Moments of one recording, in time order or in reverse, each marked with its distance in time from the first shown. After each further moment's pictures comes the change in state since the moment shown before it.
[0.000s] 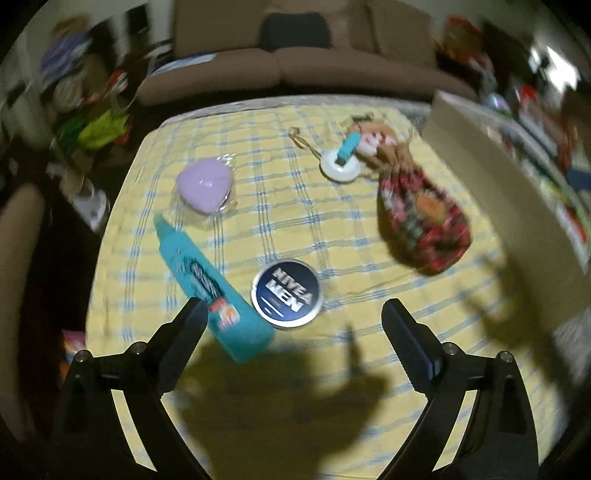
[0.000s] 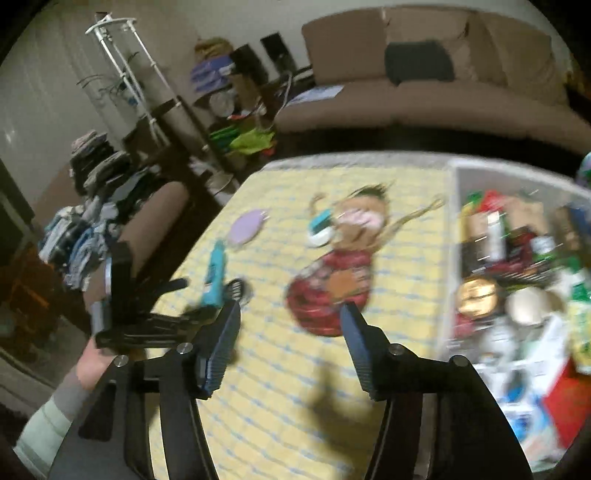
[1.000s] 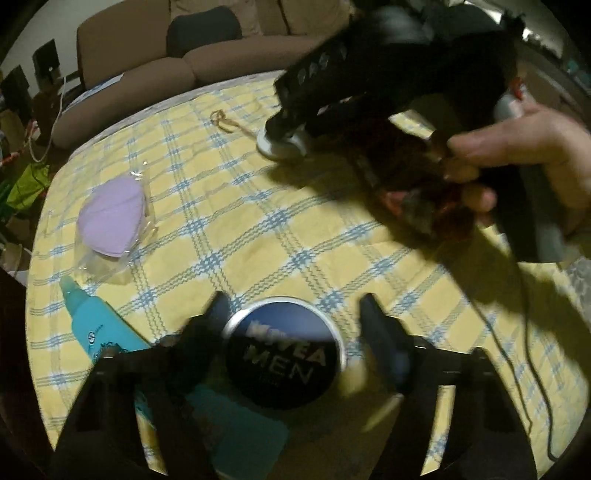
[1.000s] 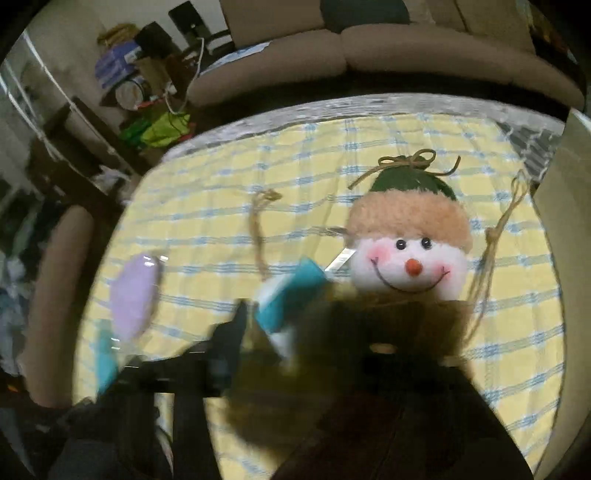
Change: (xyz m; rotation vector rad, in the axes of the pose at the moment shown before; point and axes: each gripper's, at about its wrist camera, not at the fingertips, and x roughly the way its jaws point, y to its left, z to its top) left arm 0.080 0.002 0.009 0.242 -0.013 -0.224; right arm 0.246 -0.041 0.082 0.191 0.080 -0.265
